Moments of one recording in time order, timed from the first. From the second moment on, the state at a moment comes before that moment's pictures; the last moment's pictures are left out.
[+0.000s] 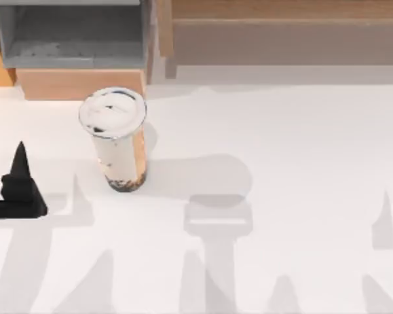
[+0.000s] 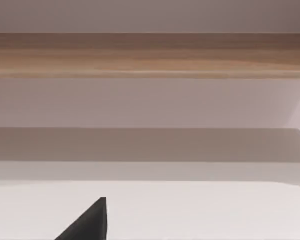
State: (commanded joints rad) left arm -0.26 0.51 0.08 0.36 -0.24 -0.06; right arm 0.00 0.00 0.00 0.00 0.00 0.00
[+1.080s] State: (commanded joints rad) left arm -0.84 1.65 0.23 1.15 -0.78 -0.20; right arm 0.00 0.00 0.00 0.00 0.00 0.00
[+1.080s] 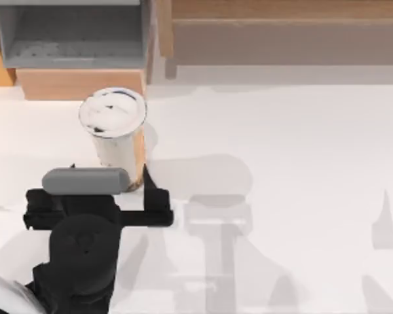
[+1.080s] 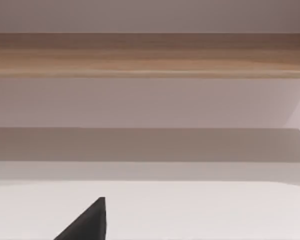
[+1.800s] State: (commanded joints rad) left arm -0.73 1.81 0.36 1.20 -0.67 -0.16; right arm 0.00 0.00 0.00 0.00 0.00 0.00
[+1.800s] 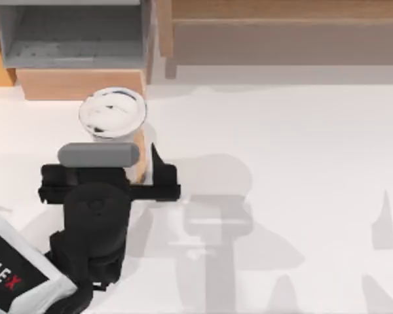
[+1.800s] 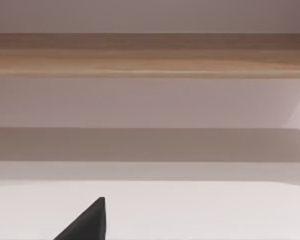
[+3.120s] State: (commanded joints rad) left arm -0.63 1.93 0.46 1.23 -0.57 -0.13; right arm 0.00 0.00 0.00 0.00 0.00 0.00
